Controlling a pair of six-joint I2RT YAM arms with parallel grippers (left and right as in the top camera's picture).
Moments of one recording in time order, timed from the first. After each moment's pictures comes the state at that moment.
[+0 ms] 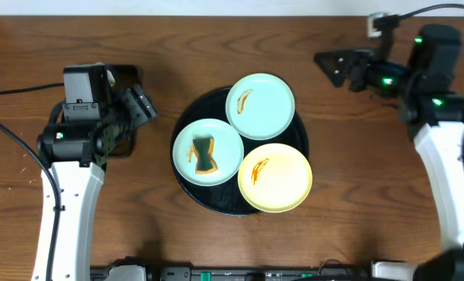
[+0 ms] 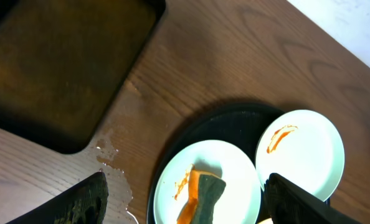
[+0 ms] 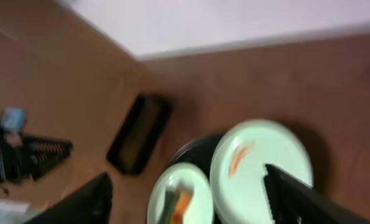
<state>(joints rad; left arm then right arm) 0.03 1.27 1.26 -0.90 0.07 -0.52 0.00 1.51 1.30 -0.37 -0.86 0.33</state>
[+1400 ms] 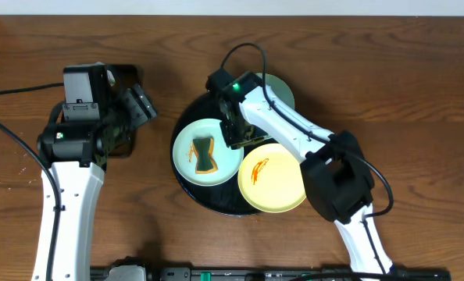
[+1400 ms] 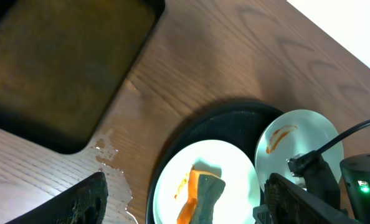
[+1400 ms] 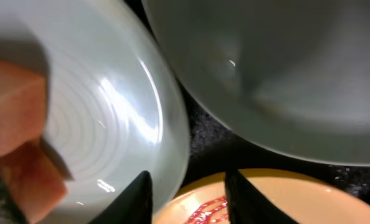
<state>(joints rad) 0.03 1.27 1.26 -0.90 0.07 -0.52 0.70 2.29 1.92 -1.23 -0.03 0.40</state>
